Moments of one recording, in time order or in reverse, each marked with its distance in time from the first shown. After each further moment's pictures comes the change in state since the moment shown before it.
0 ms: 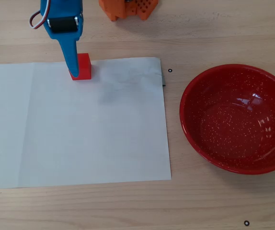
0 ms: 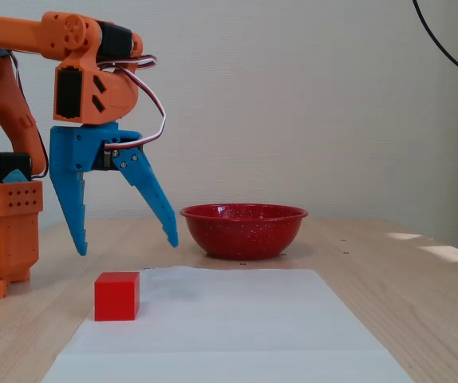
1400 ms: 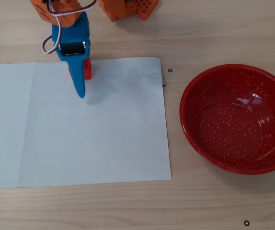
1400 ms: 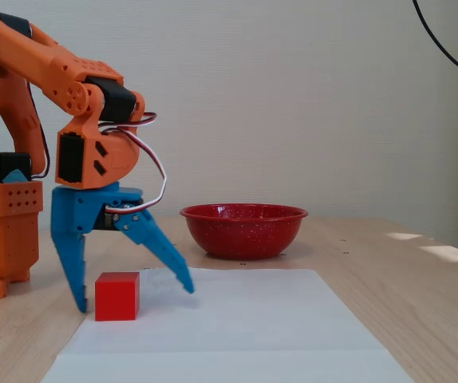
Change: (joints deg) arm 0.0 -8.3 12.6 -21.2 -0.1
